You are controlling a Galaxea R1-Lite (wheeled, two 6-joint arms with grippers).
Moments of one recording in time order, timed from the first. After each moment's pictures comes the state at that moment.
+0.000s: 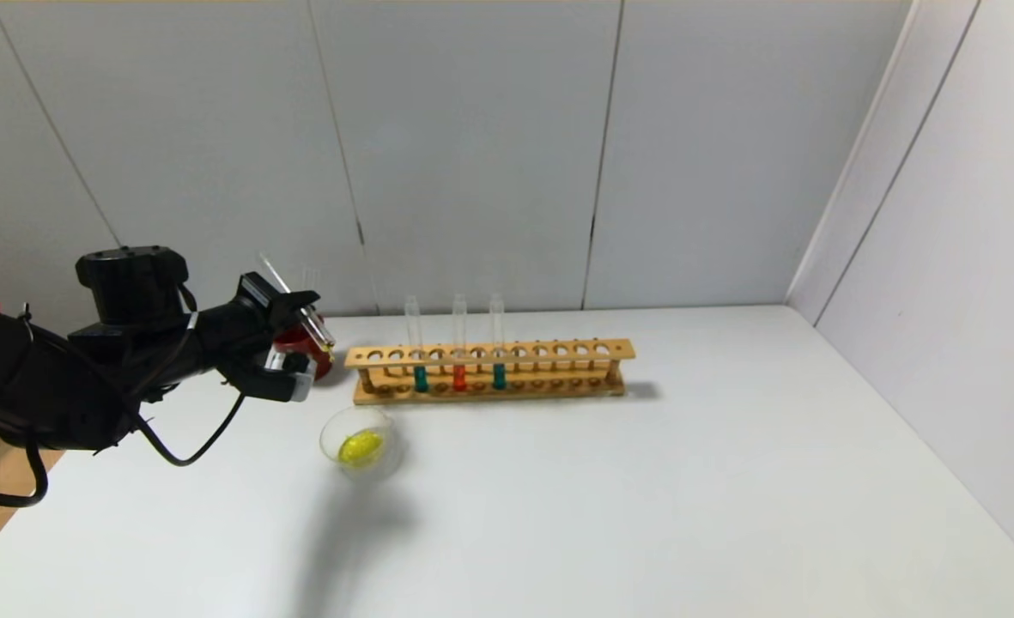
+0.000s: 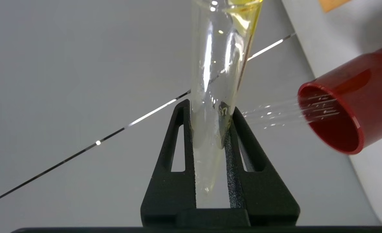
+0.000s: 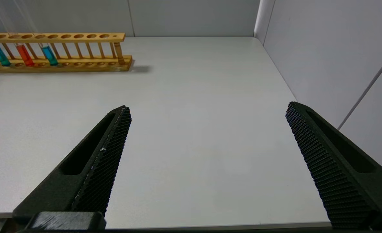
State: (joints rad) left arm 0.02 1.95 -0.85 -0.91 -0.47 2.09; right arm 0.00 0.00 0.00 -0.01 0.00 0.00
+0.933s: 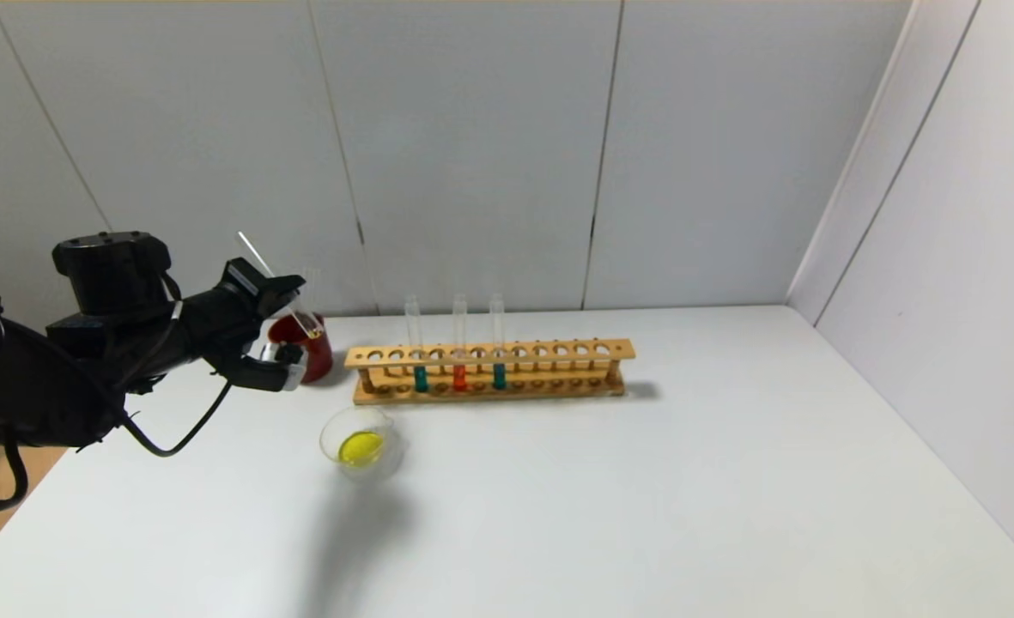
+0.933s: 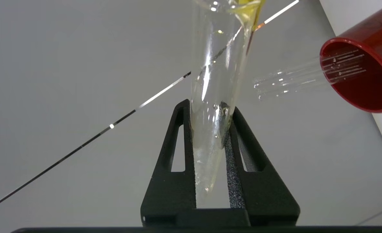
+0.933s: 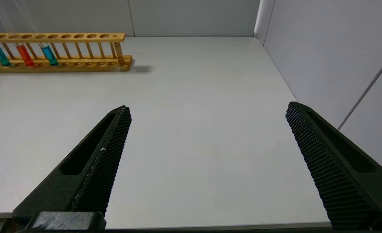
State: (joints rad) left arm 0.02 1.90 -0.84 -0.92 -0.39 2.16; right arm 0.00 0.00 0.00 -0.01 0.00 0.00
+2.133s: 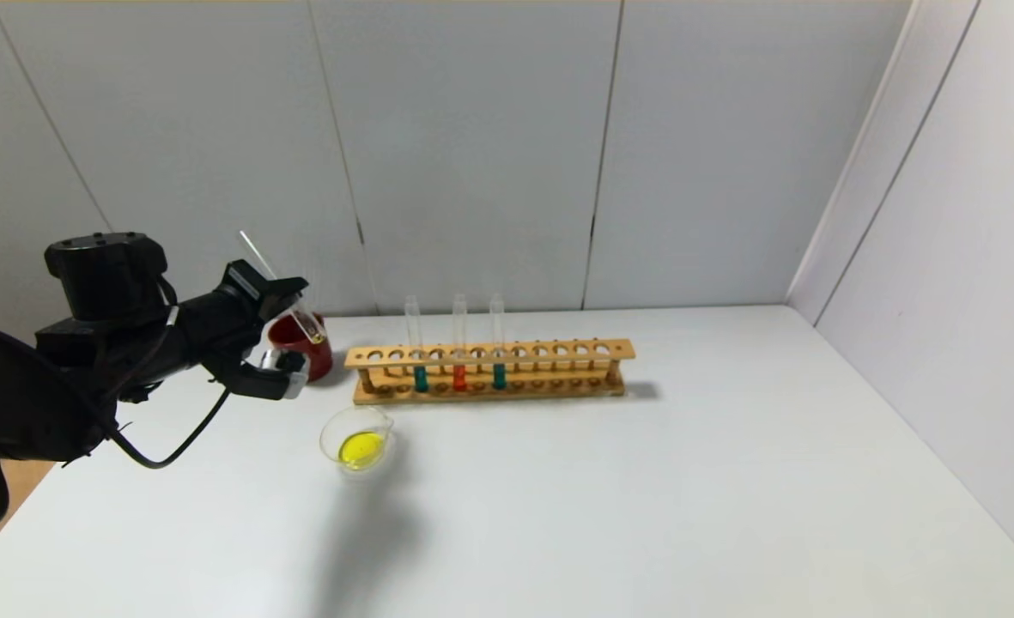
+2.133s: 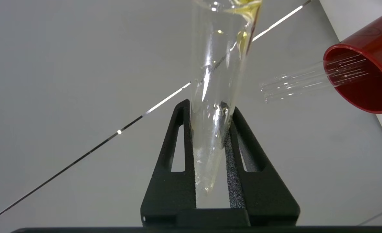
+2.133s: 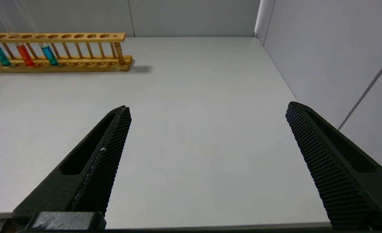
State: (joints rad) left arm -0.01 1.85 -0.79 -0.92 -0.38 2.17; right arm 0.00 0.00 0.00 -0.01 0.00 0.00
